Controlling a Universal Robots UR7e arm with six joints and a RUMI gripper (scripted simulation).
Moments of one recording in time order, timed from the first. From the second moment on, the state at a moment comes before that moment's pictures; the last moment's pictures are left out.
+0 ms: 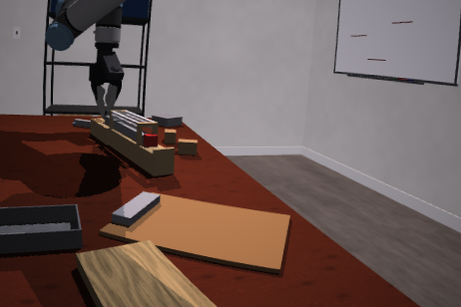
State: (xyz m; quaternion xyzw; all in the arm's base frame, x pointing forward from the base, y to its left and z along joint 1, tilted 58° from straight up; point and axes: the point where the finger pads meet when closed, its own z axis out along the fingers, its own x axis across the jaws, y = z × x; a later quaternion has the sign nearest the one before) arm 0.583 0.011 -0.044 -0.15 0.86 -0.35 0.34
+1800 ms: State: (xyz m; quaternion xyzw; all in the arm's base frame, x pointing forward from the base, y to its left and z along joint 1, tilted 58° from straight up) arm 0.585 -0.020 -0.013 -0.15 0.86 -0.35 0.34
